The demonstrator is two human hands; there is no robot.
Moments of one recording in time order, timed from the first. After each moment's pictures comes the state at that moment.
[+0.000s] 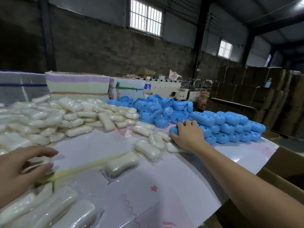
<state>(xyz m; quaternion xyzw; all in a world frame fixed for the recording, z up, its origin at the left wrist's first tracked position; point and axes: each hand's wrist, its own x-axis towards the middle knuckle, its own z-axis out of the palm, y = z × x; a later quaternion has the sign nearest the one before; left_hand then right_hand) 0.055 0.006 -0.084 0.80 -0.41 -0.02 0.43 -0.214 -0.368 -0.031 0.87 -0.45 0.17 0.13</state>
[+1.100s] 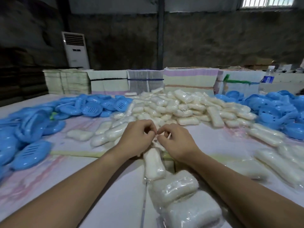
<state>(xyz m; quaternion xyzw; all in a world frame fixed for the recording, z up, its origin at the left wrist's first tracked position) 0.042 0.048 -0.041 0.84 -0.32 0.15 0.41 -0.009 -0.107 -0.054 0.92 0.02 0.23 -0.32</state>
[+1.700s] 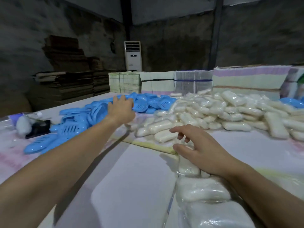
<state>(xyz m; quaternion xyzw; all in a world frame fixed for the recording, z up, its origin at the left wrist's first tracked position) 0.118 0.186 -0.002 0.97 0.00 0.23 0.02 -0.022 -0.085 -0.051 0.90 0.28 0.19 -0.29</state>
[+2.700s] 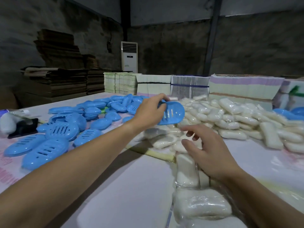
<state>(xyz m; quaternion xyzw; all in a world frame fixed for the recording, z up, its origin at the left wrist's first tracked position) 0.094 0.100 0.007 0.87 -0.22 0.27 0.36 -0.020 -0.088 -0.044 0.86 0.21 0.30 -0.35</state>
